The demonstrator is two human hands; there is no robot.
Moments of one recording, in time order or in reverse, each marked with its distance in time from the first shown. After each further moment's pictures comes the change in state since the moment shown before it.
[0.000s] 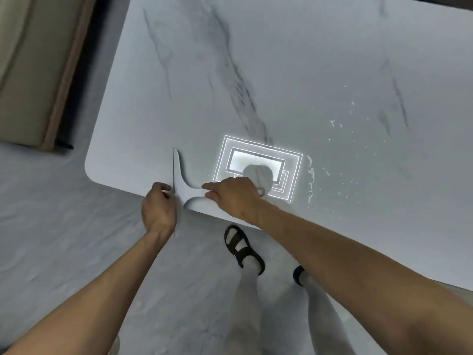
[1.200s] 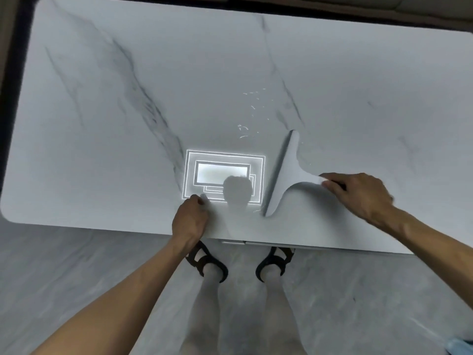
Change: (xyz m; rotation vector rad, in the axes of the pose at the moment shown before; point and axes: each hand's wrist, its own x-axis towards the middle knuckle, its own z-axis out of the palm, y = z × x) left_hand -0.147 0.154 0.116 0.189 -0.407 0.332; right_hand -0.320 0.284 -0.075 0.034 0.238 0.672
